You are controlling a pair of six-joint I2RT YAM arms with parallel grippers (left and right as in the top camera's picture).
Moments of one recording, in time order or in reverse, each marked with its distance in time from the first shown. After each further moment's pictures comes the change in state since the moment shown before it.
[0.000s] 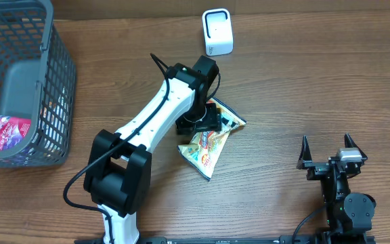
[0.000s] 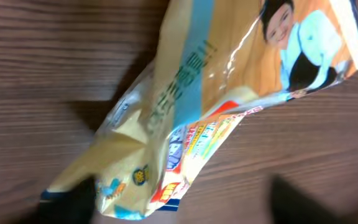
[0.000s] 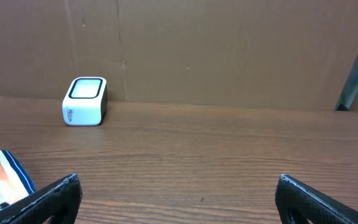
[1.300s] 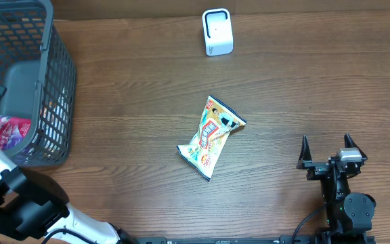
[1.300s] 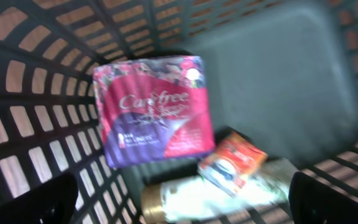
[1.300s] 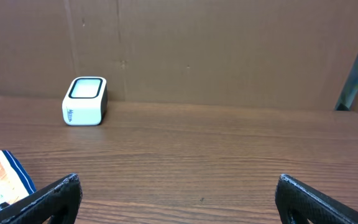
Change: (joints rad) left arm 1.203 -0.082 0.382 -0.032 -0.365 -0.005; right arm 0.000 0.001 0.000 0.000 0.000 0.000
